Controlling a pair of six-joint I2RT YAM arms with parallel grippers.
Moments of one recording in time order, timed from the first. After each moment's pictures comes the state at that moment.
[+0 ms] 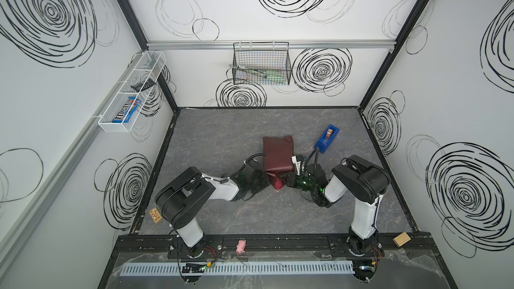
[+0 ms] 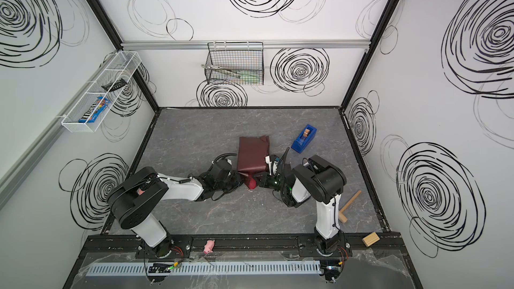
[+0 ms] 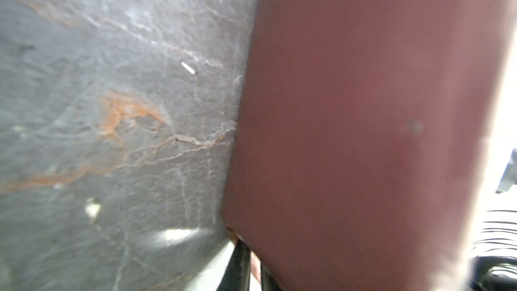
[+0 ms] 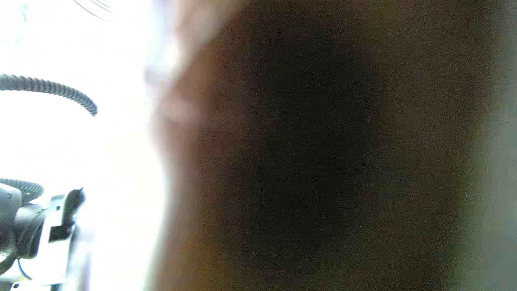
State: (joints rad) left arm -0.72 1.68 0.60 0.33 0.15 -1.22; right arm 0.61 1.93 0.37 1.17 -0.47 0.83
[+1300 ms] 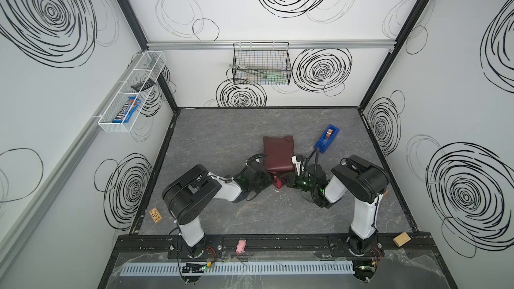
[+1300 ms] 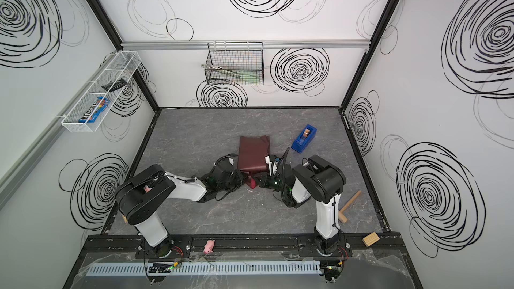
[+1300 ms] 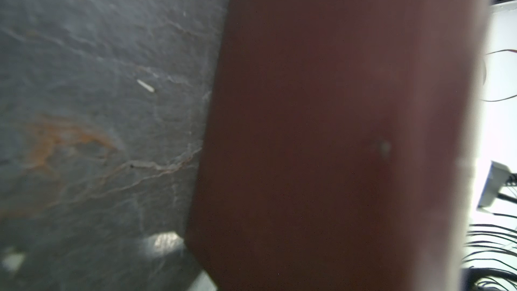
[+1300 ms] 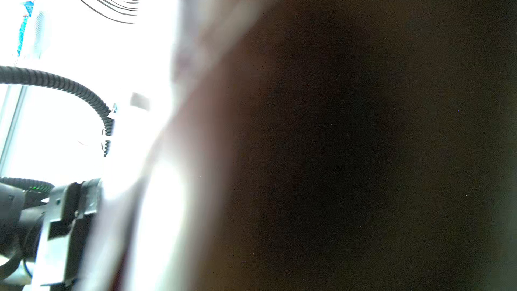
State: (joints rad) left arm -0.75 1.75 0.60 0.47 0.11 -1.25; right arm 0.61 1.93 0.36 1.19 -0.48 0.83
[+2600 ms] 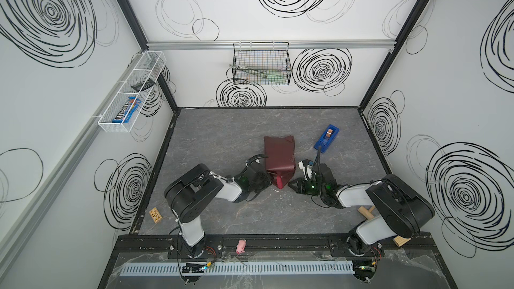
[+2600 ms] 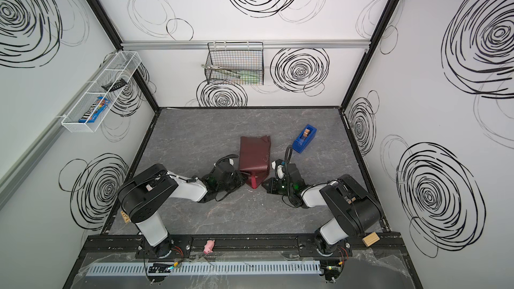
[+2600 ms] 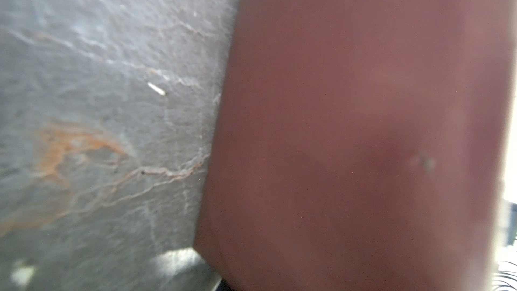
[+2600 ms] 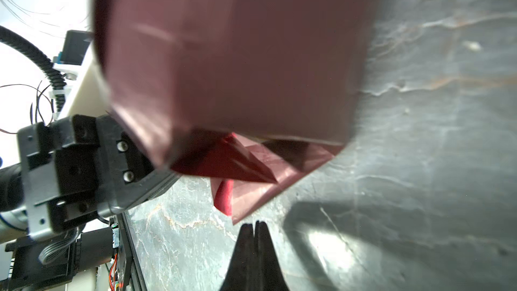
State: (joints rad) left arm -0.75 1.77 0.60 0.49 0.10 -1.21; right arm 0.56 1.52 0.32 0.52 -0.46 0.67
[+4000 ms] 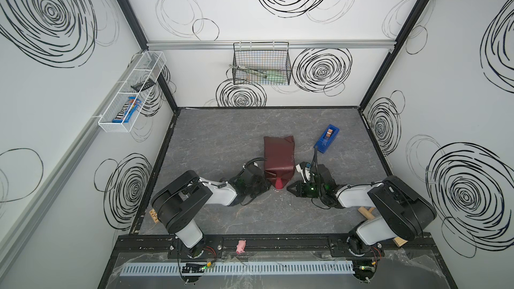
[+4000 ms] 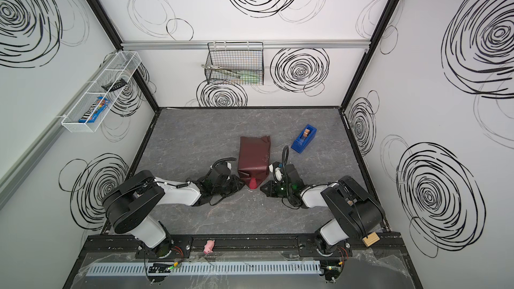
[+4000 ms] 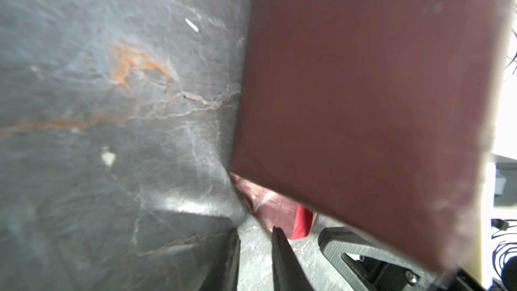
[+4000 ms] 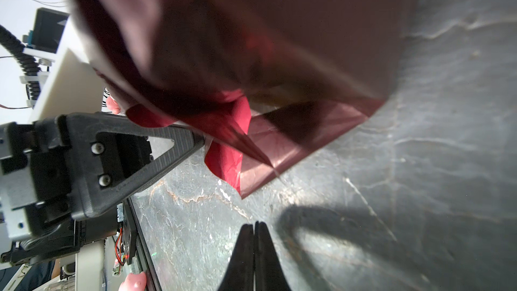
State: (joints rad) left arm -0.76 1.64 0.54 0.36 0.15 -1.18; right arm 0.60 1.49 0.33 0.43 -0.51 0.65
